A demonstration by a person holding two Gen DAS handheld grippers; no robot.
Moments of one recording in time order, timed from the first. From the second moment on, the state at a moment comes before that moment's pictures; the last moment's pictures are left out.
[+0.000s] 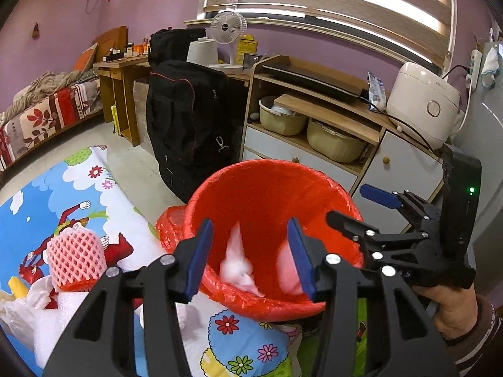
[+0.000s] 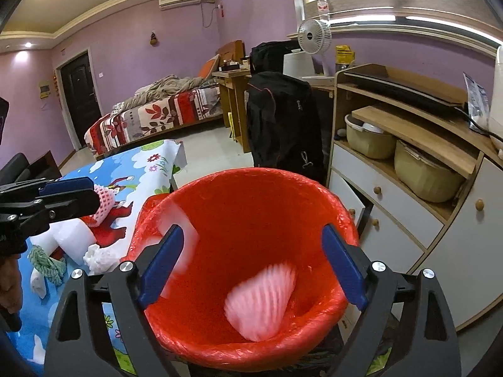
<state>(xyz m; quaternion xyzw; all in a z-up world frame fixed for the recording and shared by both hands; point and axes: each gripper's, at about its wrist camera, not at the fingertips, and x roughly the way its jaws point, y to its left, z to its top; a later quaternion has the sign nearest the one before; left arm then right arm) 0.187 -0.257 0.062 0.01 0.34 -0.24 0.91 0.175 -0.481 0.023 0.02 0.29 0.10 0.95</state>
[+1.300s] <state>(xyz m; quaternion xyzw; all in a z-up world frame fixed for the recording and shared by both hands) 0.066 -0.092 0.059 -0.03 0.29 -0.06 0.95 0.103 -0.364 0.013 0.01 0.29 0.21 0.93</state>
